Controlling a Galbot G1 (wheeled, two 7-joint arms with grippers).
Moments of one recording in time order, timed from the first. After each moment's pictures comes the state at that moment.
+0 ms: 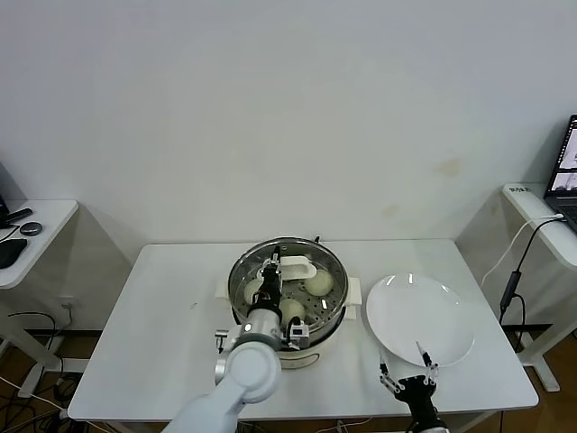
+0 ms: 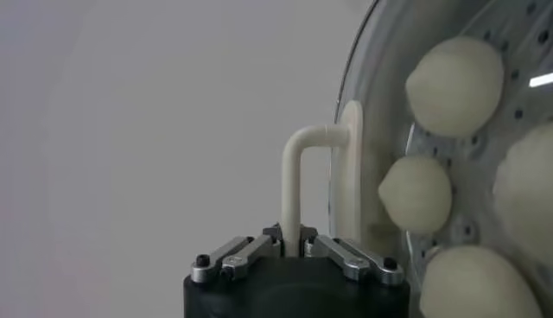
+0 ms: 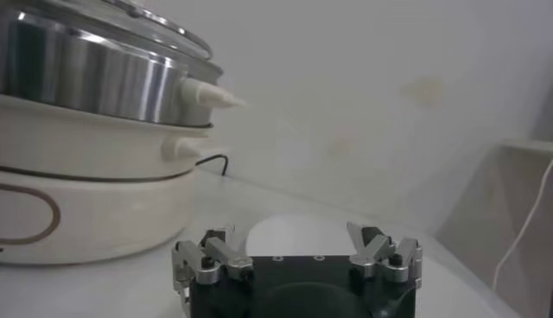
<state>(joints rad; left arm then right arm) 0.90 -1.28 0.15 -1.86 1.36 0.63 0.30 -1.61 1.52 0.68 1.76 -0.15 0.33 -0.14</state>
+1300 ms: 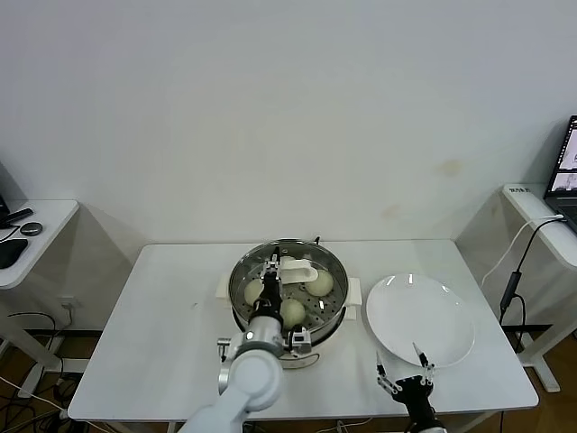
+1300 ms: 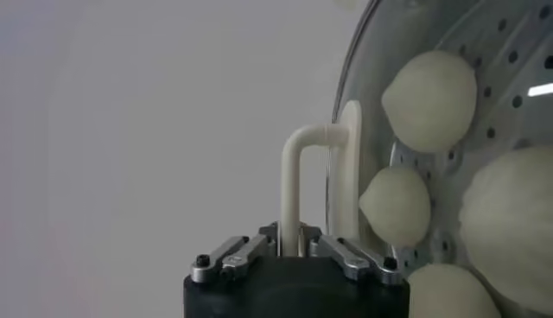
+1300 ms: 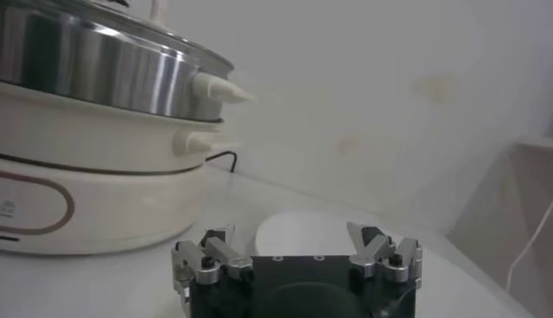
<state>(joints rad) 0.97 -1.33 0.11 -1.86 1.39 0.60 0.25 -1.61 1.51 0.67 1.75 -0.15 0.33 -0.14</state>
